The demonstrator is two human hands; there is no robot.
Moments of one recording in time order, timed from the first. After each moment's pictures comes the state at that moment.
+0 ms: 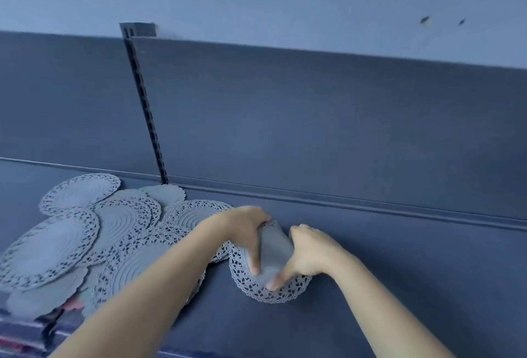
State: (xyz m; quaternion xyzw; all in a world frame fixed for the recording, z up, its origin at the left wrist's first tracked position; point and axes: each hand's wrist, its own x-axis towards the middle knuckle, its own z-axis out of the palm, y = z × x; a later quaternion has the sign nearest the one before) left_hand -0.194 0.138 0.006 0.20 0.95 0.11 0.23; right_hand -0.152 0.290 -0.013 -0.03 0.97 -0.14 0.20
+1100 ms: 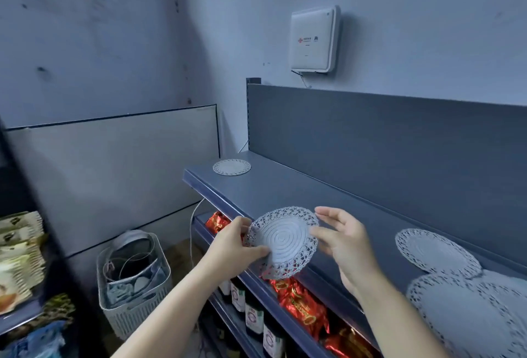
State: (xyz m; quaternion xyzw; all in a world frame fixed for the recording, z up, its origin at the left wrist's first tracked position) left_hand 0.030 -0.454 0.012 -0.28 0.87 0.37 -0.16; right_hand -0.084 -0.293 0.022 -0.18 0.63 -0.74 0.16
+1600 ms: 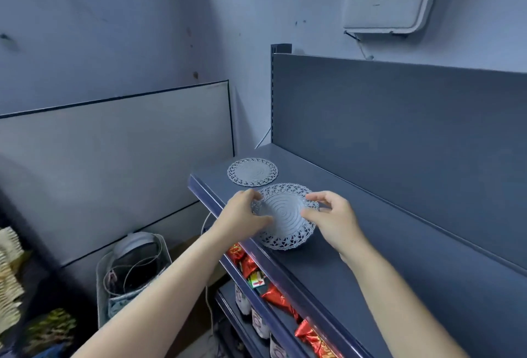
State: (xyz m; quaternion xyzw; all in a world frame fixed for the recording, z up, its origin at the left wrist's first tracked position) left_hand -0.118 -0.661 0.004 -0.29 0.90 0.31 -0.13; right_hand -0.223 -0.508 -0.001 -0.24 0.74 -0.60 0.17
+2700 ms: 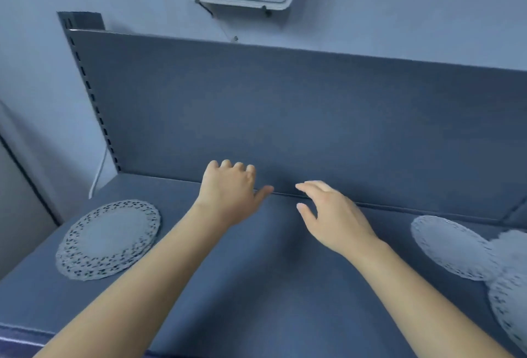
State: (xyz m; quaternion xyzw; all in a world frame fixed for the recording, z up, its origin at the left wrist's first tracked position) left_hand -0.323 -0.662 0.031 0.14 0.97 -0.10 -0.14; right_hand -0.282 -0.472 0.024 -0.11 0.98 -0.16 -0.08
